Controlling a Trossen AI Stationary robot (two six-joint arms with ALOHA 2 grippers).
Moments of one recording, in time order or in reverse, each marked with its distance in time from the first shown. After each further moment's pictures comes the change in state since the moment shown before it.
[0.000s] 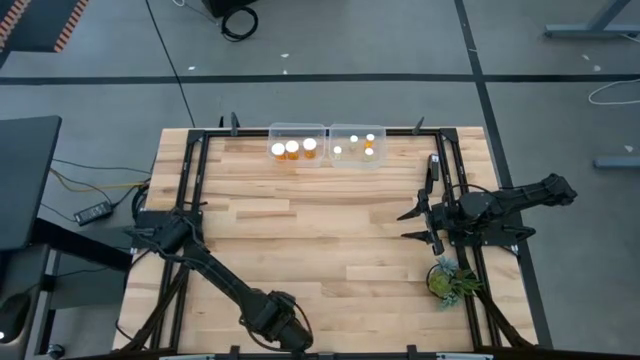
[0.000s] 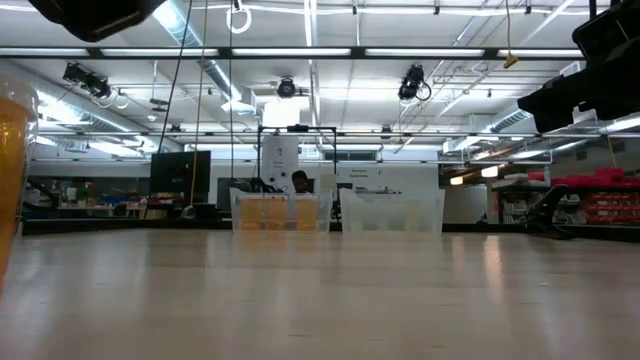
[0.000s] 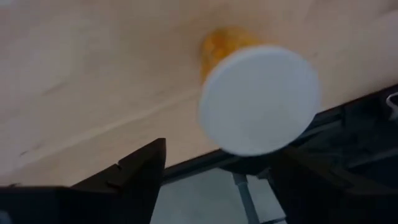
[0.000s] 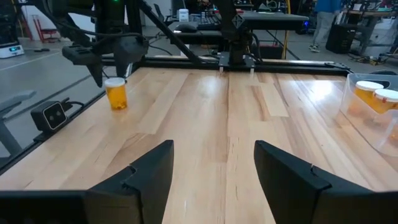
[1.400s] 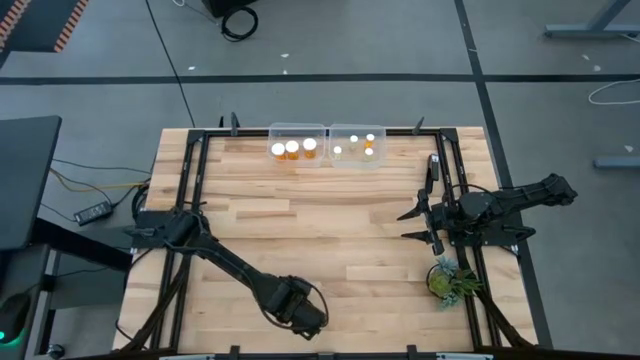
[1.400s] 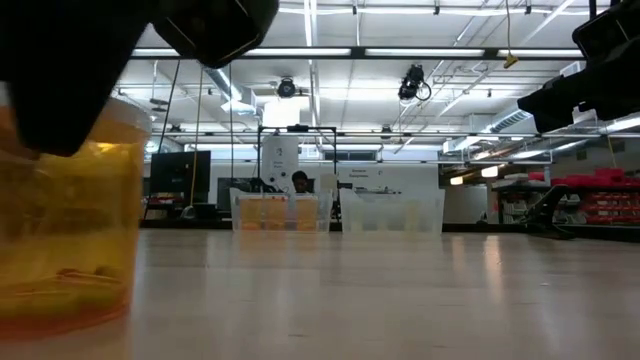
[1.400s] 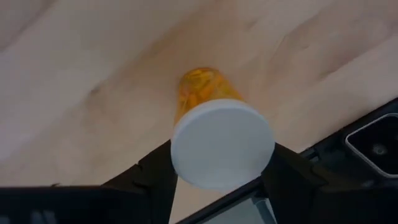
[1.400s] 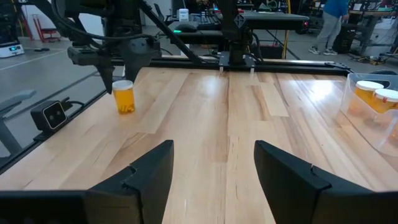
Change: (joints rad) left arm 0.109 0.000 0.000 0.000 -0.072 0.302; right arm 0.000 0.001 0.000 0.000 0.000 0.000
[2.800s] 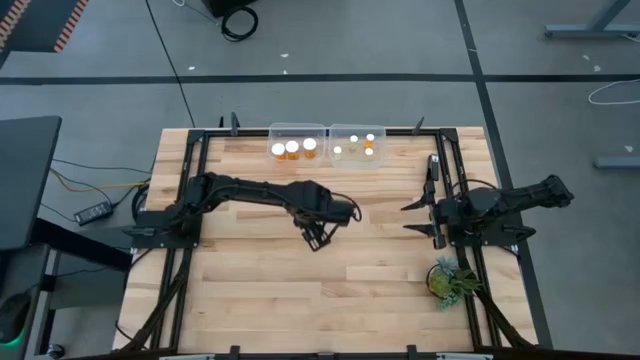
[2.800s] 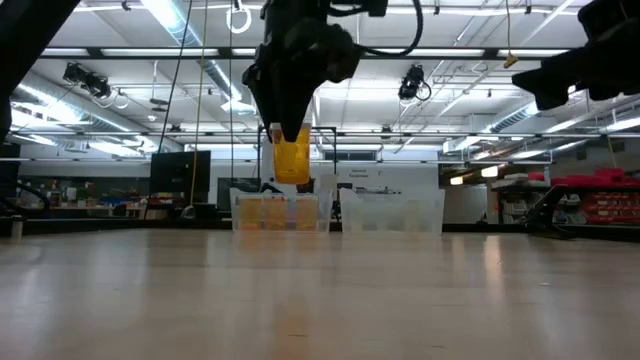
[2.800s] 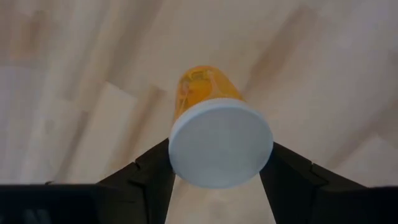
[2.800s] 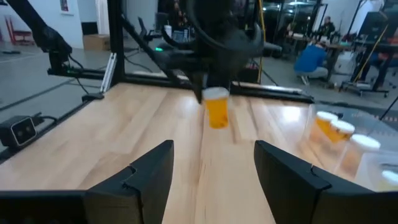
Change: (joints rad) left arm 0.499 -0.002 0.258 -0.466 -0.258 0.949; right arm 0.000 -0.058 0.060 -0.035 0.079 -0.102
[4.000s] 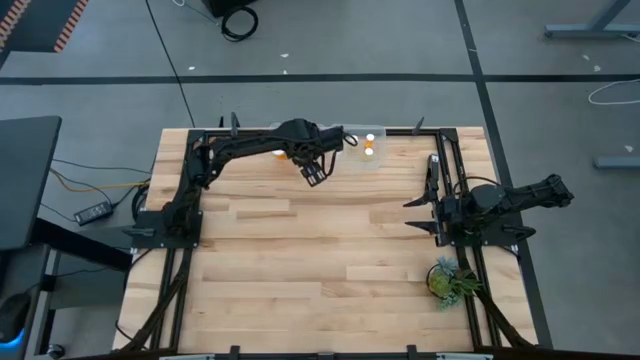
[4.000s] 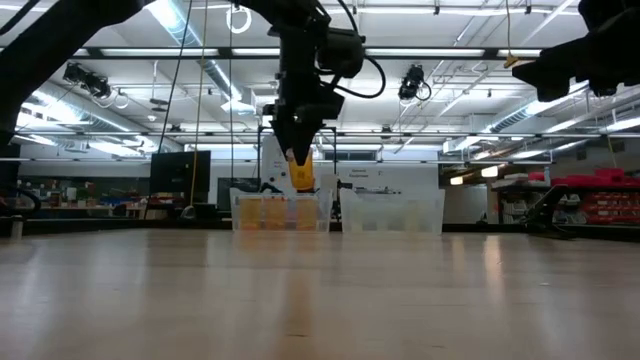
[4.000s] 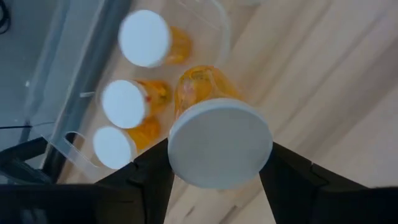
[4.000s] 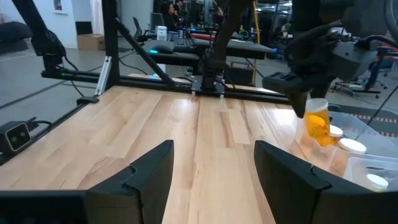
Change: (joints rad) left arm 0.396 0.000 0.000 0.145 -0.198 0.391; right arm 0.000 0.000 0.051 -0.052 0.022 -0.005
